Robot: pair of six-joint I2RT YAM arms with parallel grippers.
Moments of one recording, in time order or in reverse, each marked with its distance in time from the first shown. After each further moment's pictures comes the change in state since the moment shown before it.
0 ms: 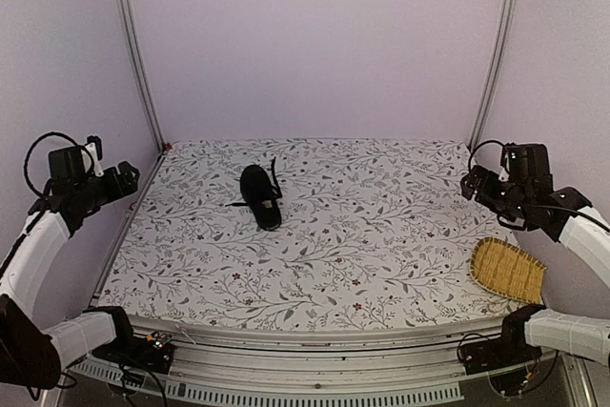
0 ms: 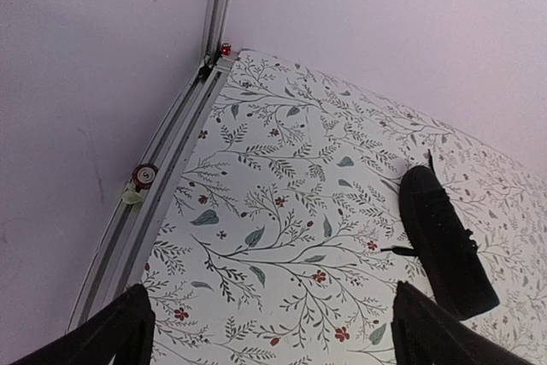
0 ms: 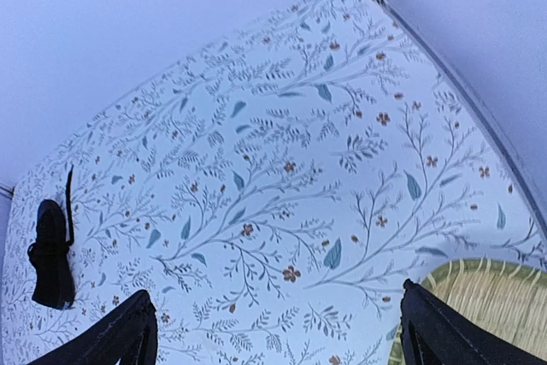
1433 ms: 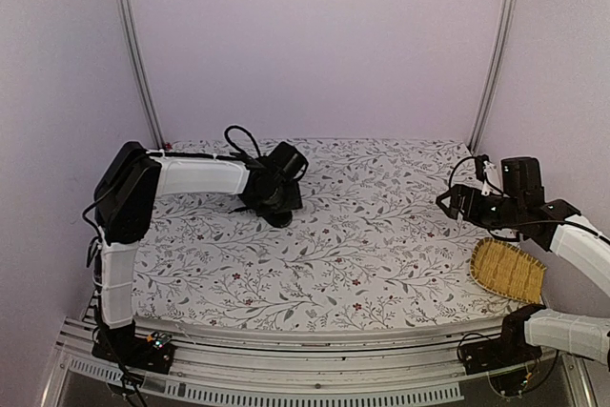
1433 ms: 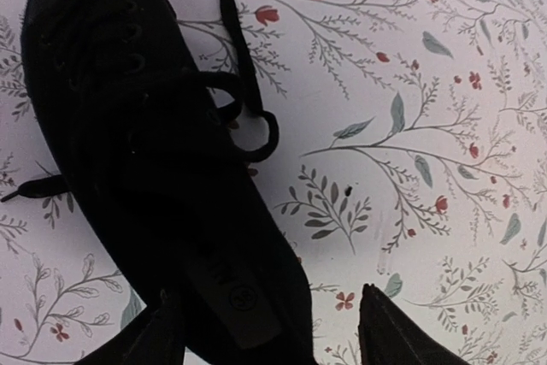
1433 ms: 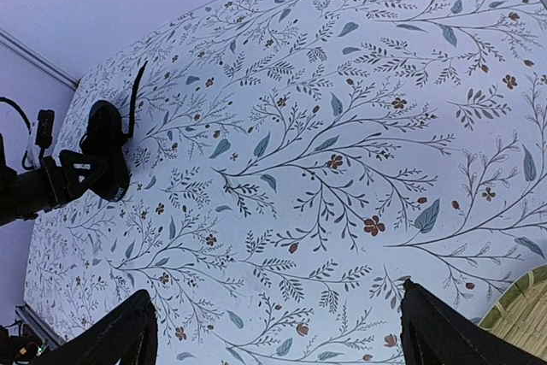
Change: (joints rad) left arm -0.992 1.207 0.822 -0.151 -0.511 -0.635; right arm -0.025 0.003 -0.120 0.137 -0.385 -0.153
